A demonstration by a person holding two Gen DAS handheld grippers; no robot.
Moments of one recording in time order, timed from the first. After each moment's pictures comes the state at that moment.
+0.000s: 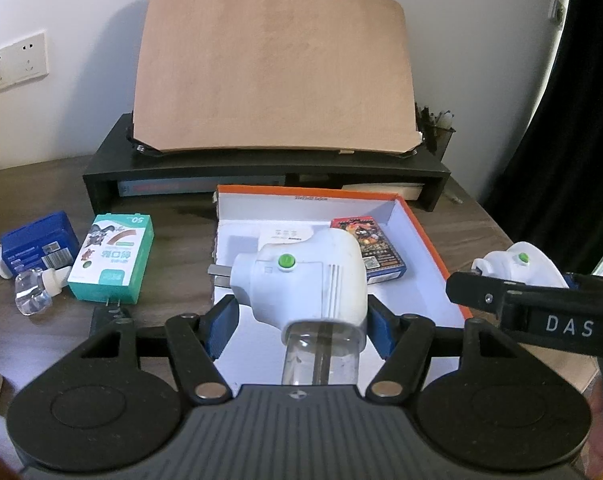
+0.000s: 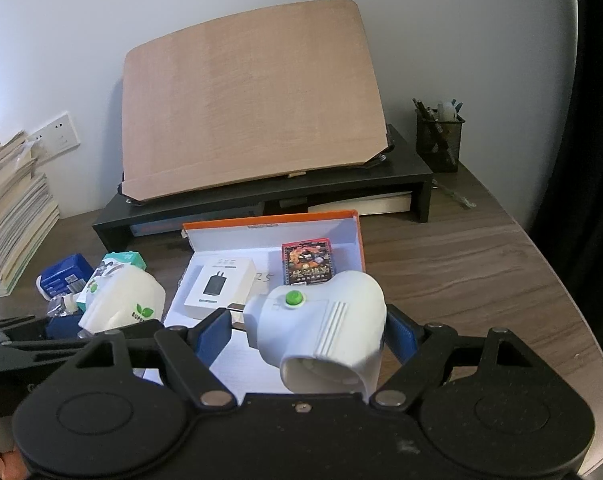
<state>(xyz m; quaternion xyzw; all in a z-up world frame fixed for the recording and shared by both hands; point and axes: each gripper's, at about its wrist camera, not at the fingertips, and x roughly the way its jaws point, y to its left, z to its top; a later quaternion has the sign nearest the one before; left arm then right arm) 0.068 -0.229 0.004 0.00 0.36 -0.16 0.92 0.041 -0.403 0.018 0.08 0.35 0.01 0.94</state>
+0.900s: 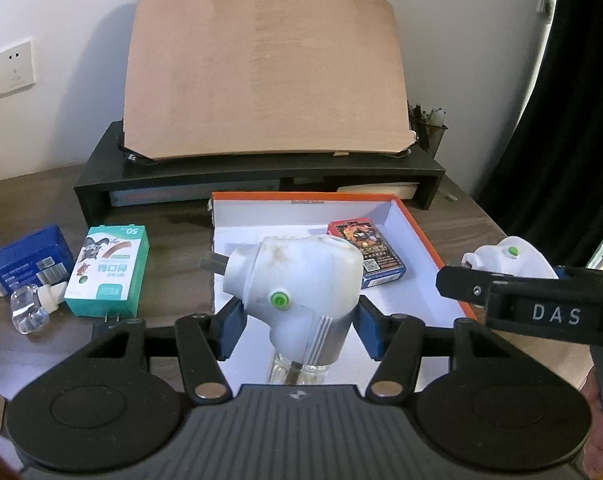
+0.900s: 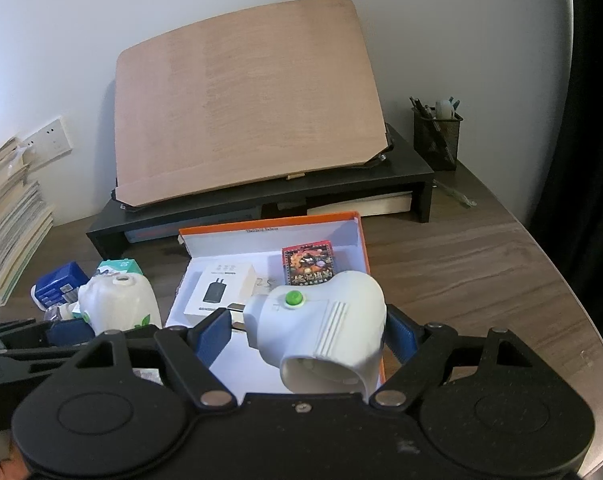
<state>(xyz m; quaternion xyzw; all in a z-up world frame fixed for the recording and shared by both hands) 0.076 -0.226 0.004 0.01 0.36 -0.18 0.92 0.048 -0.397 0.013 0.08 0.35 -0.01 0.93</state>
